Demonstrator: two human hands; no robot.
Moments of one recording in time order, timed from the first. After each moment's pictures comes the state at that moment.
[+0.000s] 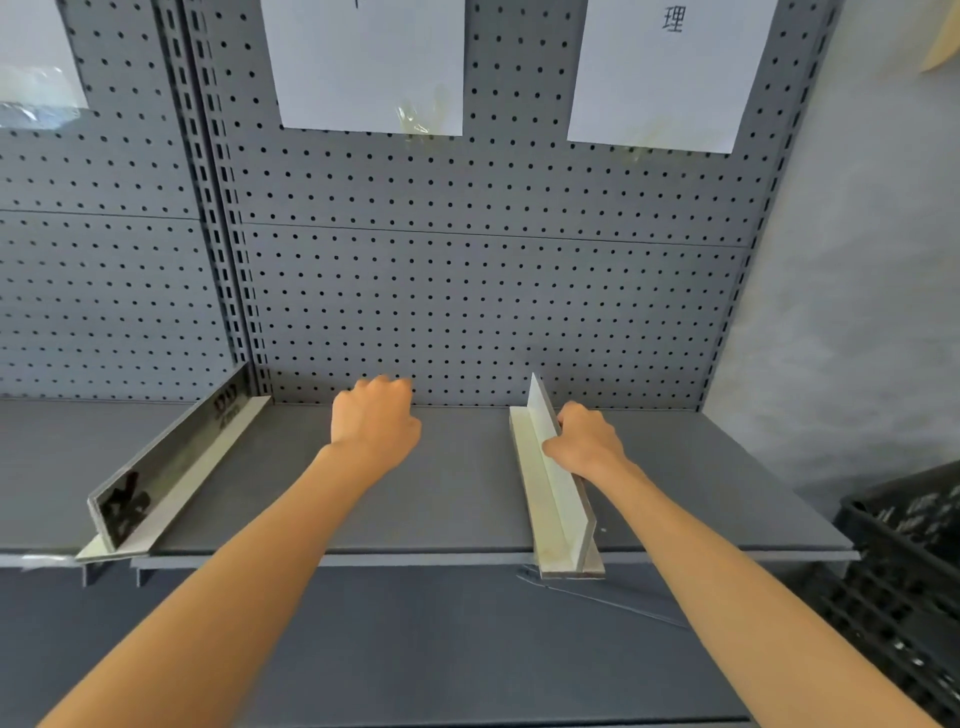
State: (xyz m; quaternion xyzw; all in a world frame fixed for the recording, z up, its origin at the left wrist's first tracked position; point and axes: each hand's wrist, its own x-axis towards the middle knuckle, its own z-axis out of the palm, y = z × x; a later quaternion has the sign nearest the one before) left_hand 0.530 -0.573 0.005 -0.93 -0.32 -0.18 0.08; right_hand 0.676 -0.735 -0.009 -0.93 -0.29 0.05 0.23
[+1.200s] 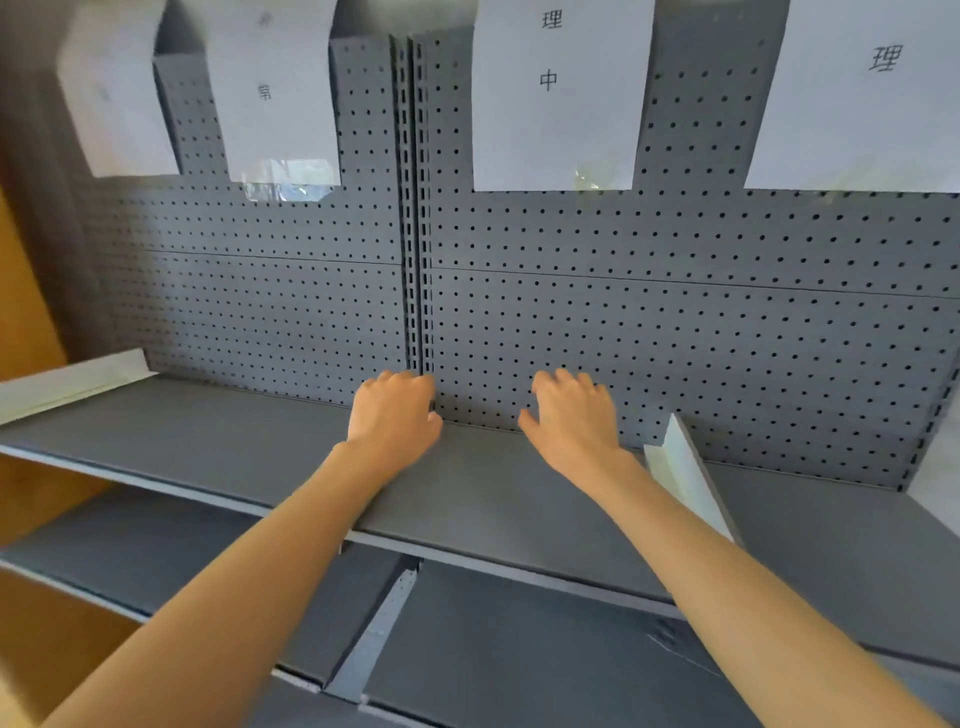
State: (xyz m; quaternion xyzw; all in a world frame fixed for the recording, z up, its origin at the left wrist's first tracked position) left_hand 0.416 -0.525 0.043 -0.88 -0.38 -0.23 0.13; right_hand 0.564 -0.638 0.046 -0.81 -0.53 -0.21 0.16
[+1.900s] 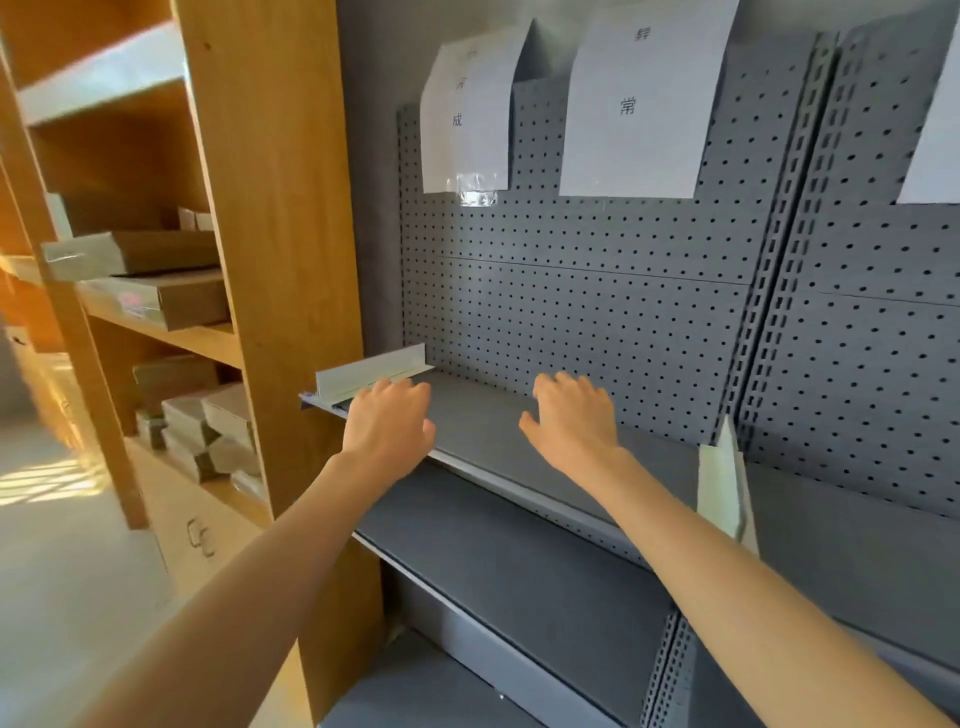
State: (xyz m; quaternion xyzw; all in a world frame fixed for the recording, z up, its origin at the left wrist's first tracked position) left_hand 0.050 -0.368 0.039 -0.80 -0.53 -0.22 0.19; right_hand 0.233 -0.415 0.049 -0.72 -0.65 -0.17 0.18
